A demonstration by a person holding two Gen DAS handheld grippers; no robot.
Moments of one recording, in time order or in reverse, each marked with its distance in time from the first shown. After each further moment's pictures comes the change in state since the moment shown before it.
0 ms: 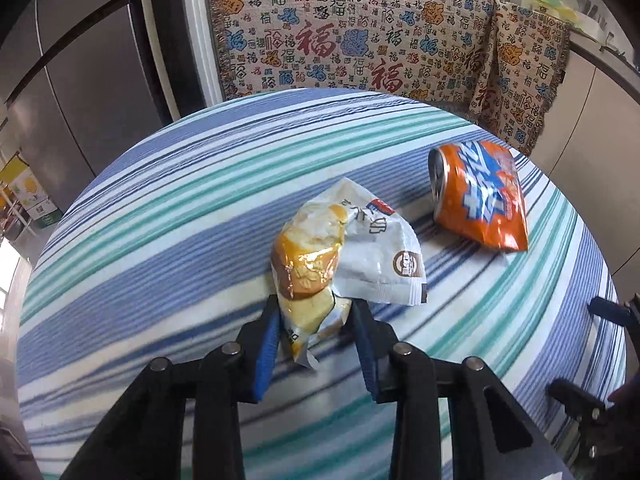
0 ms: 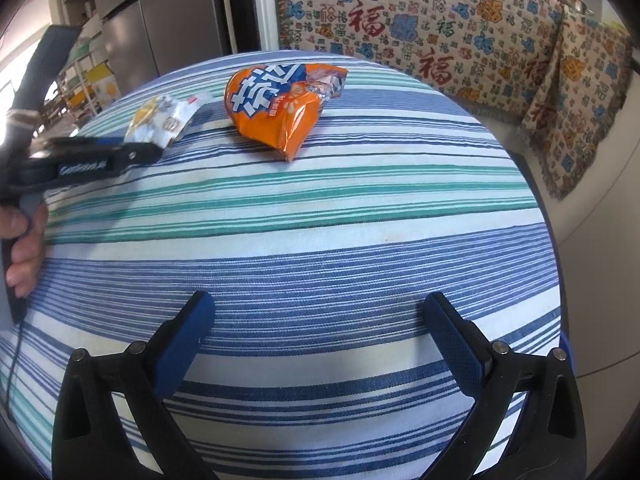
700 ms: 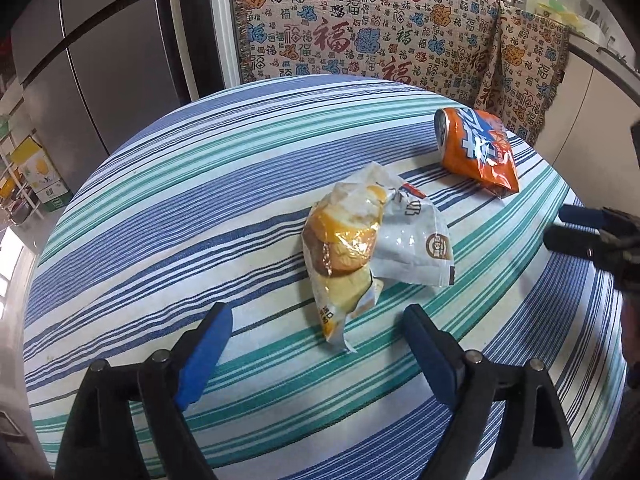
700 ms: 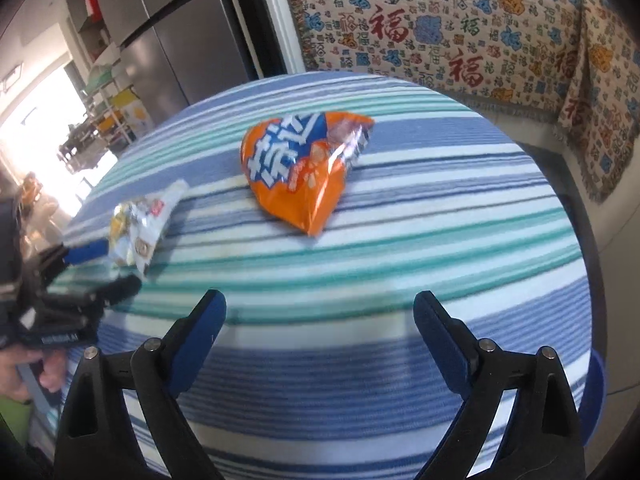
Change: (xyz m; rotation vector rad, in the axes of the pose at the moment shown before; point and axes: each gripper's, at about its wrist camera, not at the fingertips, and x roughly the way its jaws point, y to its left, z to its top) left arm -0.023 0.033 -0.040 -0.016 -0.006 -0.006; right arm 0.015 -0.011 0.063 0.070 -0.016 0.203
